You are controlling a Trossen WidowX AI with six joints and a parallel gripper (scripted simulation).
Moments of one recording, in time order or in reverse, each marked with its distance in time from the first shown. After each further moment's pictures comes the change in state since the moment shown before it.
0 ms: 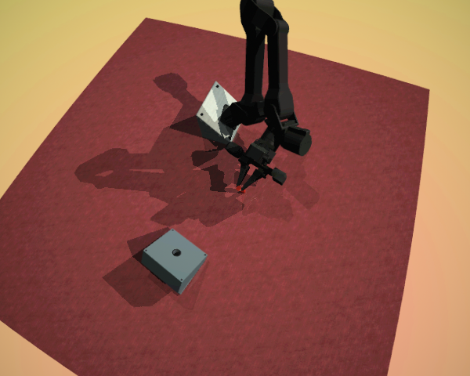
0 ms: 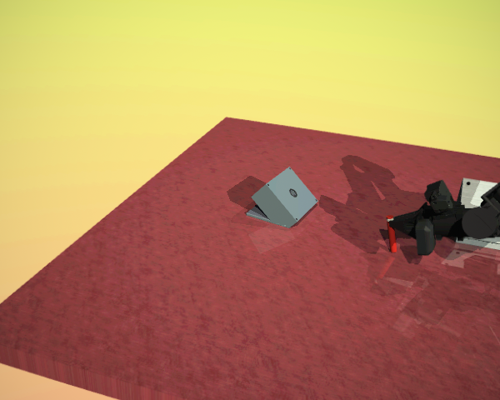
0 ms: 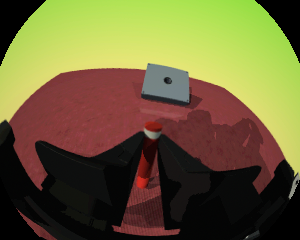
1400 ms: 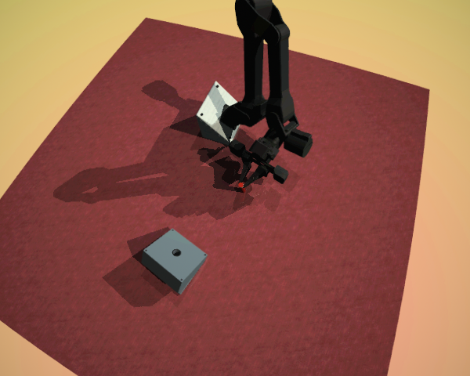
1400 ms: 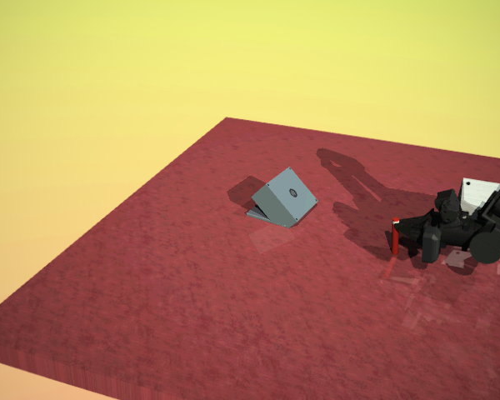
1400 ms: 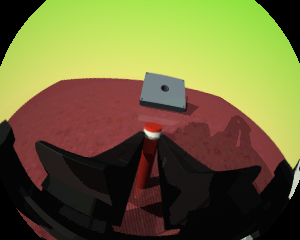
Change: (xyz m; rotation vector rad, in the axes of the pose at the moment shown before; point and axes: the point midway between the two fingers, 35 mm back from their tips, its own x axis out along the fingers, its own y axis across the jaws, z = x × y) arm -0.010 -0.002 -0.010 -0.005 -0.119 -0.007
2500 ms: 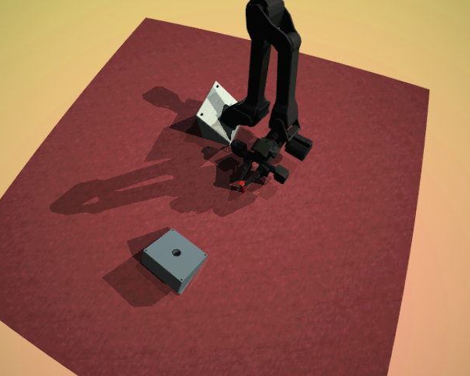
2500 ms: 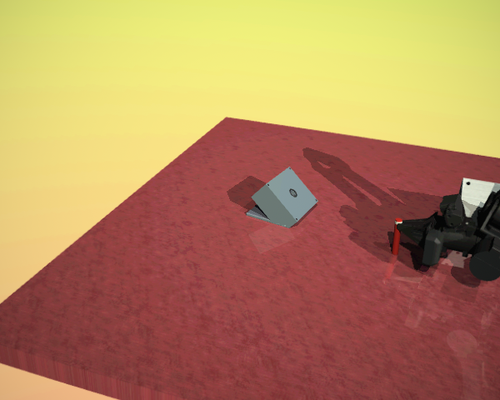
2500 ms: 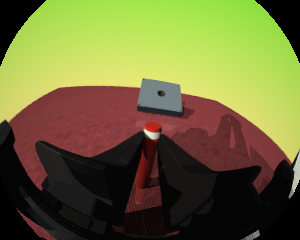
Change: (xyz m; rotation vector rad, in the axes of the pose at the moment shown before) arm -0.005 -0.001 -0.004 0.022 -0.077 -0.020
